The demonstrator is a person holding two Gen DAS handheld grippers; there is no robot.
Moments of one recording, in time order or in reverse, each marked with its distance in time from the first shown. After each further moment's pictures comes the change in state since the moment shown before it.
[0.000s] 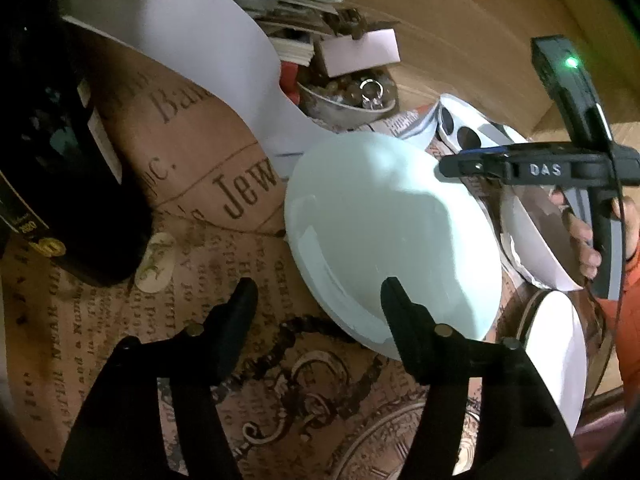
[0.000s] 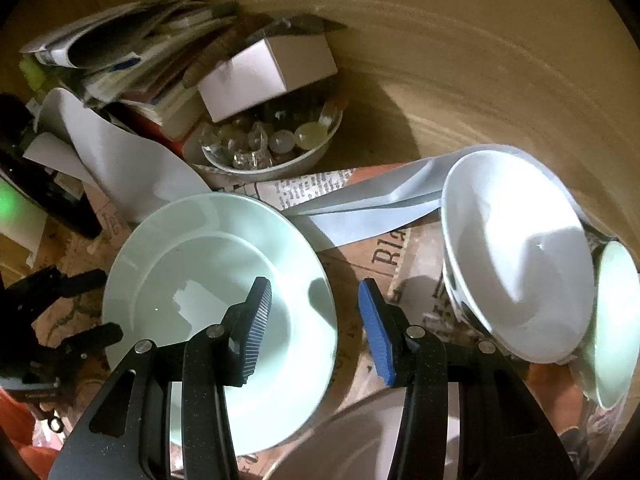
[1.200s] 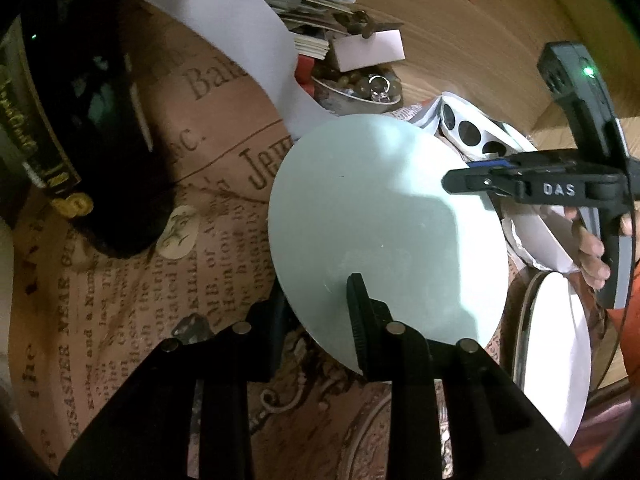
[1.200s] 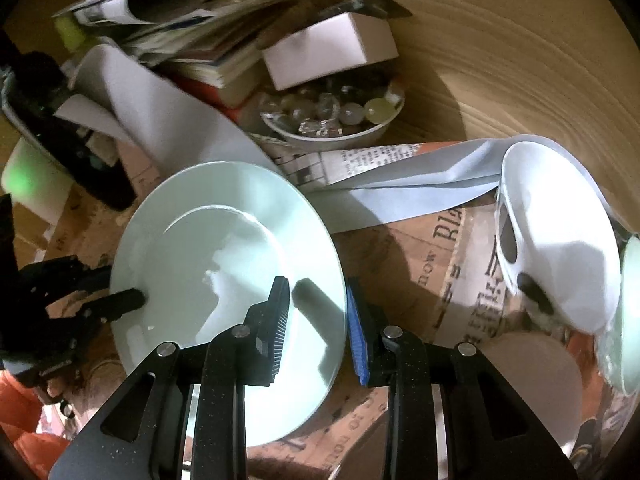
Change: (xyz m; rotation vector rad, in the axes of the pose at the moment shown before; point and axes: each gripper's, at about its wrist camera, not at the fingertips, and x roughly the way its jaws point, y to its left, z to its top) left arm -0.008 0.010 -0.016 -0.003 -0.021 0.016; right arm -0.017 0.067 -0.024 -0.070 -0.004 0.052
